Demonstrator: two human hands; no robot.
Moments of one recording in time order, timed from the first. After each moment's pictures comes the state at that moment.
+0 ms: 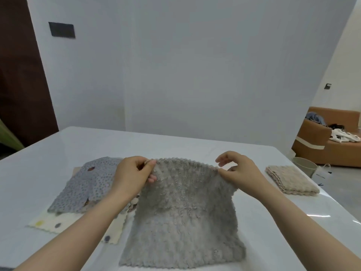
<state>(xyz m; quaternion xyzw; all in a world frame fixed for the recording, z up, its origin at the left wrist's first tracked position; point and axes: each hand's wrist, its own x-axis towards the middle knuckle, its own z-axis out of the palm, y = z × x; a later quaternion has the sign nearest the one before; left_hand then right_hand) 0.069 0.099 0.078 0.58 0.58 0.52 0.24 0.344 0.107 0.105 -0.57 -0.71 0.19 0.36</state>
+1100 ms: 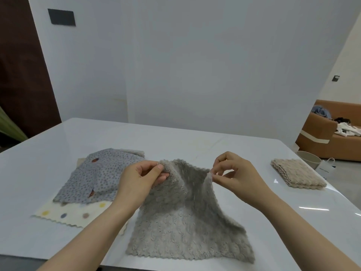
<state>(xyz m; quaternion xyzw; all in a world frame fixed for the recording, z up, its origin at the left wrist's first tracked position) 0.076 0.070 0.061 0.47 0.49 0.59 0.43 0.318 0.079 0.092 -0.50 -0.76 0.21 0.37</state>
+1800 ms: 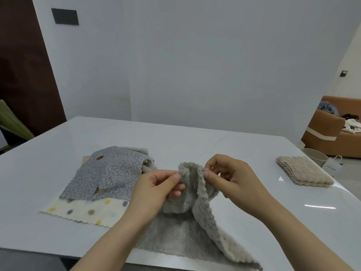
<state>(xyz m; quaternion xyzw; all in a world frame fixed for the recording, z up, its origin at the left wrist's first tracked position) 0.101 0.036 0.067 0.45 0.46 0.57 0.51 0.294 0.048 0.102 -0.44 -0.77 0.26 0.38</state>
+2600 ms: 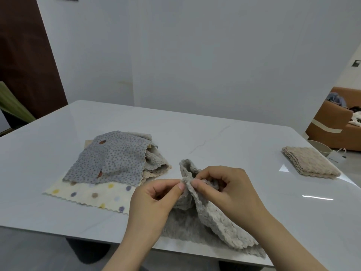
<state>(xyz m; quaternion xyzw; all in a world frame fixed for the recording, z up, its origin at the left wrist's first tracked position) 0.102 -0.006 0.049 0.48 0.50 0.60 0.40 0.269 0.029 0.070 -0.45 -0.78 0.23 0.37</state>
